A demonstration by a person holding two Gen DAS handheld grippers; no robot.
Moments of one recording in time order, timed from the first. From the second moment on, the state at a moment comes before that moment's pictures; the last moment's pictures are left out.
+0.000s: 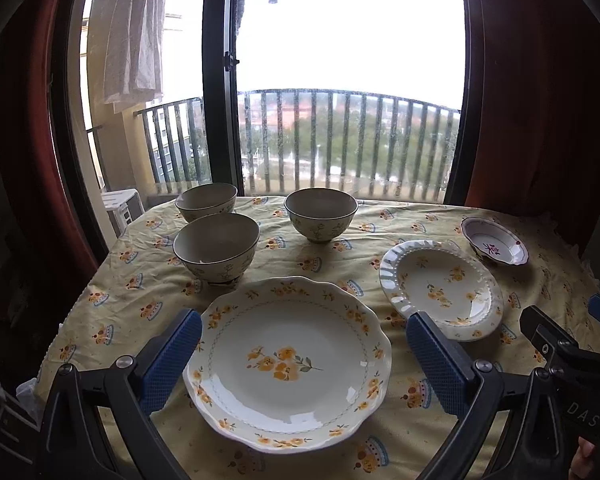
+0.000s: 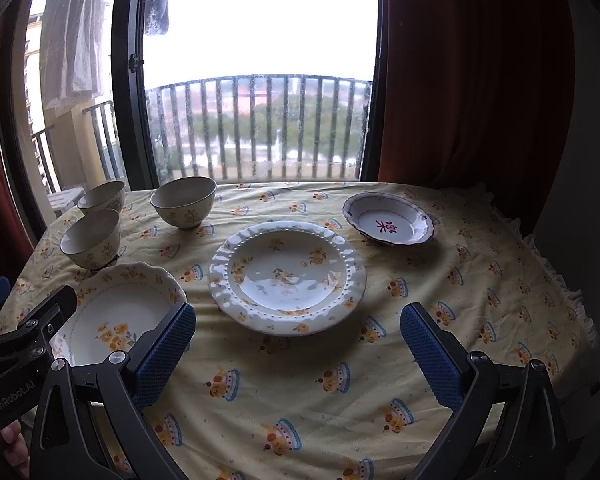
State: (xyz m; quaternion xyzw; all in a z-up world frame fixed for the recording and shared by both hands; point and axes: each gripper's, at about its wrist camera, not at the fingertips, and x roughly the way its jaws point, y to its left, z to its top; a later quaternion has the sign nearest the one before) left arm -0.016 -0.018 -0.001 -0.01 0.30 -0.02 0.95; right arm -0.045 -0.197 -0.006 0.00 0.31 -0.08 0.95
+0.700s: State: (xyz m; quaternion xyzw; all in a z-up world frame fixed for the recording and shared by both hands) left arm -0.016 -0.013 -0.003 0.00 0.31 -0.01 0.95; right arm -0.046 -0.184 -0.007 0.00 0.31 -0.06 0.95
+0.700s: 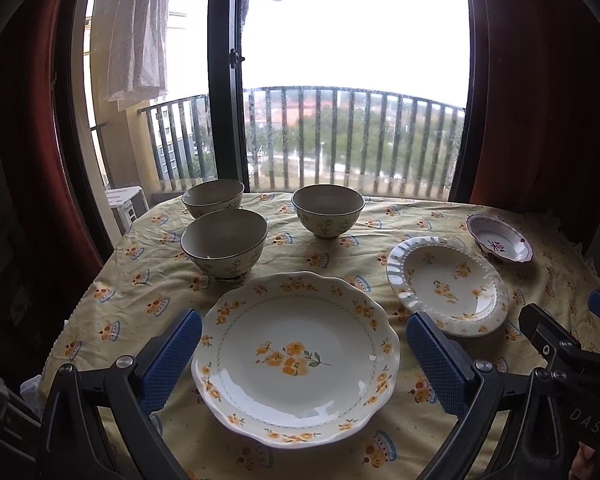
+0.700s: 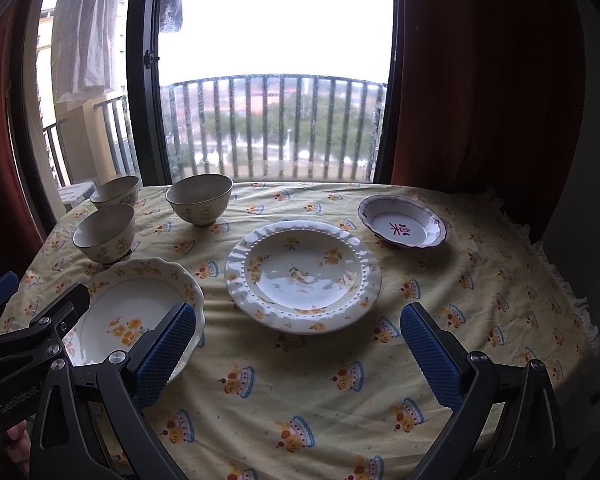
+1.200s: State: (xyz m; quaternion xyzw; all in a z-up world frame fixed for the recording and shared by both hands) left arm -0.024 -0.016 -0.003 0.00 0.31 -0.01 0.95; right arm -0.052 -0.189 -0.005 0.01 0.30 -0.07 0.95
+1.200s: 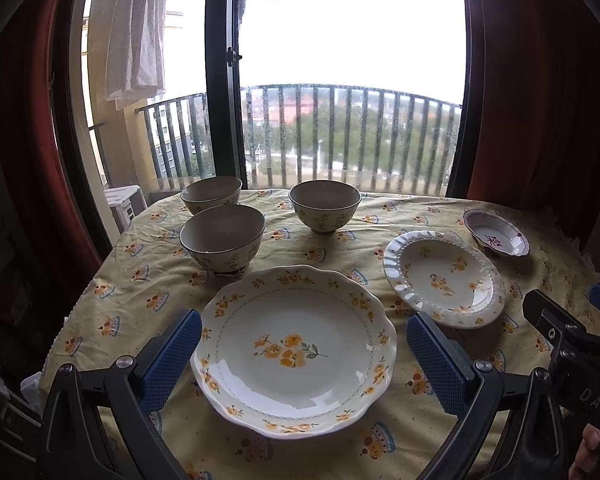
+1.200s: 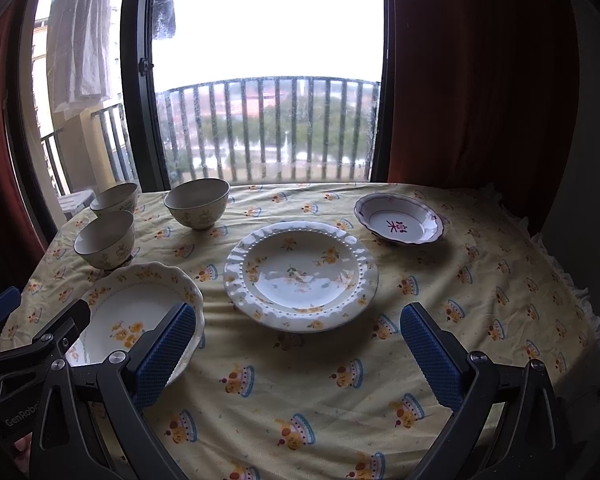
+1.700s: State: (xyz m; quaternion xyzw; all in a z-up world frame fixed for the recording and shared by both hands) left arm -0.028 -0.016 -0.003 0.00 0.31 -0.02 0.95; right arm -0.055 -0.191 -0.004 0.01 0.30 -0.07 0.95
